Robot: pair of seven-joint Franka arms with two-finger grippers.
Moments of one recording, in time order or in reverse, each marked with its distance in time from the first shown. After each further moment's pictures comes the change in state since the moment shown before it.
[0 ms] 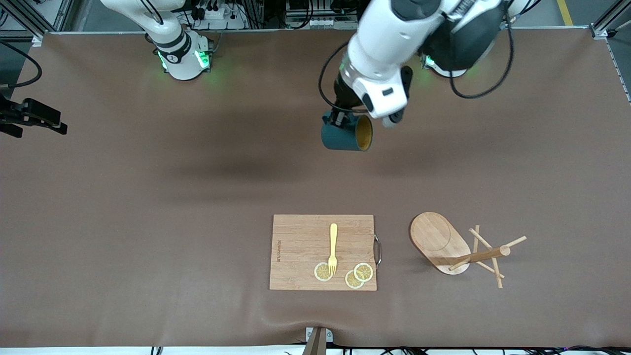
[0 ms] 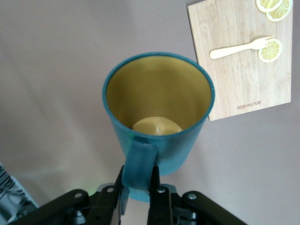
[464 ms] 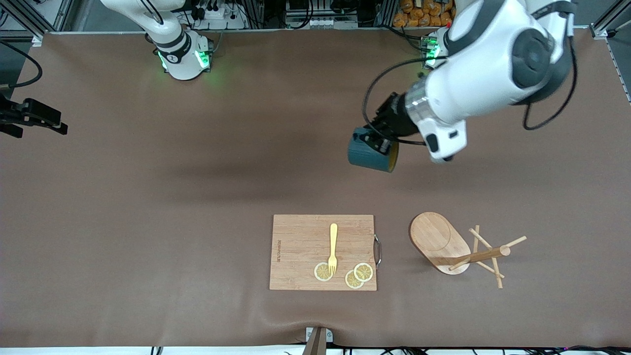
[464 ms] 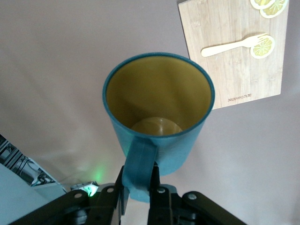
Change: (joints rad) left arm 0.216 0.002 0.001 -0.018 -0.215 -0.052 0.256; right arm 0.001 0.000 0.001 0.000 0.000 0.001 0.000
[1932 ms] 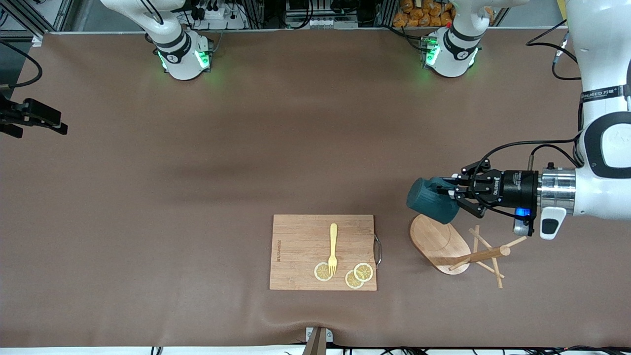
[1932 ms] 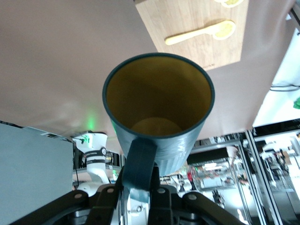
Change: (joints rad) left arm 0.428 0.198 -0.001 -0.013 -0.475 -0.154 0.587; right arm 0.000 0.000 0.000 0.000 0.000 0.000 0.000
